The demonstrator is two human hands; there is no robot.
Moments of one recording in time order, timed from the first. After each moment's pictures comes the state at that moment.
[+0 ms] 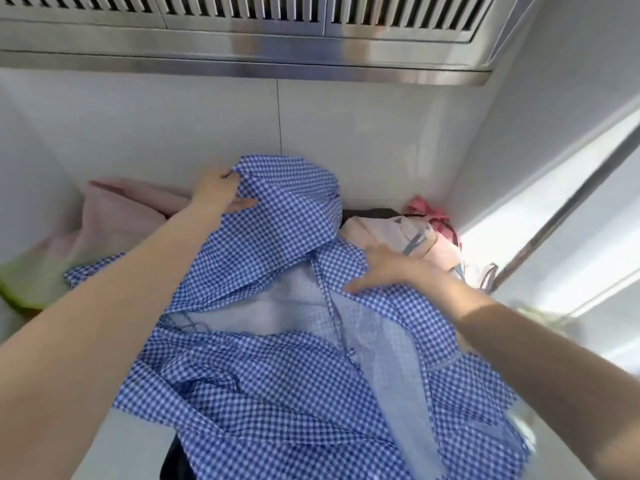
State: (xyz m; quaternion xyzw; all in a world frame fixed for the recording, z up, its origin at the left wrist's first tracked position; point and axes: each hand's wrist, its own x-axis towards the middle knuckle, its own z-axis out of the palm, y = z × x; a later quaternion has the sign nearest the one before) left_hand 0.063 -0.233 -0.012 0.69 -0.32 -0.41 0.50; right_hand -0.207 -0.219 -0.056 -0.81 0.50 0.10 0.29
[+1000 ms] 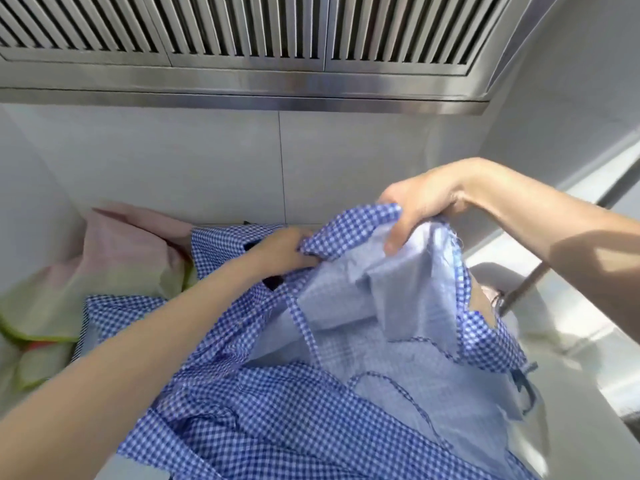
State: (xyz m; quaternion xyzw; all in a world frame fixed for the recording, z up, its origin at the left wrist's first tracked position) left_hand 0.002 -0.217 -0.026 0.59 -0.75 -0.25 0.17; right_hand -0.216 -0.256 0.086 -0.75 0.46 0.17 0.43
